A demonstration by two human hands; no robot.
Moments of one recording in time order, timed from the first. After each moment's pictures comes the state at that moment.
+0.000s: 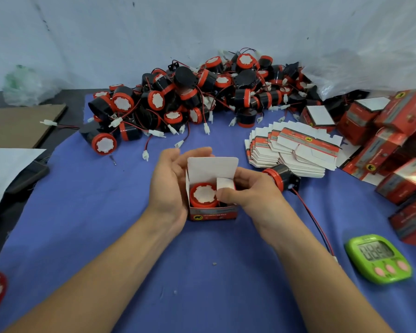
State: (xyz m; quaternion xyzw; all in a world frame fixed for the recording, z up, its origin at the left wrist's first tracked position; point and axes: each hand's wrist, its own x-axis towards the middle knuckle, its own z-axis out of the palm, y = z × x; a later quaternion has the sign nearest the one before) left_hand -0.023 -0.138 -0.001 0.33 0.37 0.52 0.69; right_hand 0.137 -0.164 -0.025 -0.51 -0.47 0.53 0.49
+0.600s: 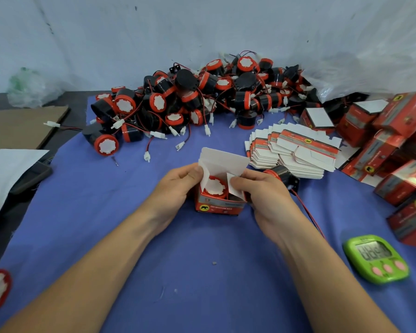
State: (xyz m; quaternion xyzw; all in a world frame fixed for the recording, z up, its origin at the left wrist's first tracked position) left_hand -0.046 -0.125 -0.022 0.57 0.41 0.39 0.60; right_hand 0.143 -0.159 -0.020 -0.51 -0.38 0.56 0.53
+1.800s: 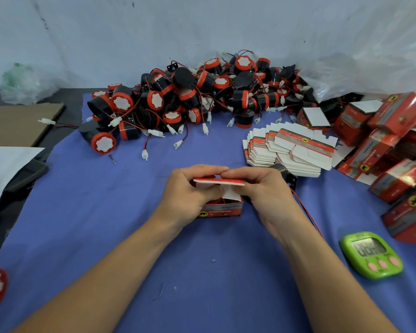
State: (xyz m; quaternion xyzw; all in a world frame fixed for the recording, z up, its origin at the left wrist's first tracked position) left_hand -0.024 -0.141 -0.022 0.63 0.41 0.46 0.47; right_hand 0.149 -0.165 -0.018 -0.51 -0.50 0.47 0.53
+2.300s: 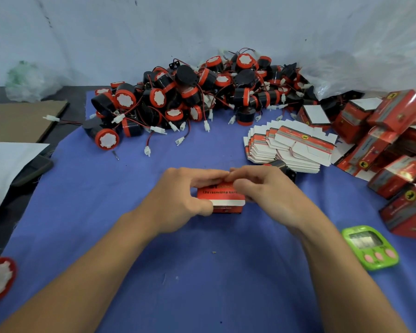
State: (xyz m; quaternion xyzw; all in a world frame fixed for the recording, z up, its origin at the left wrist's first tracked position) left_hand -0.055 -0.157 0.002 0.79 0.39 0.28 0.38; right_hand 0.163 -0.182 0.001 -0.58 -0.60 0.41 0.36
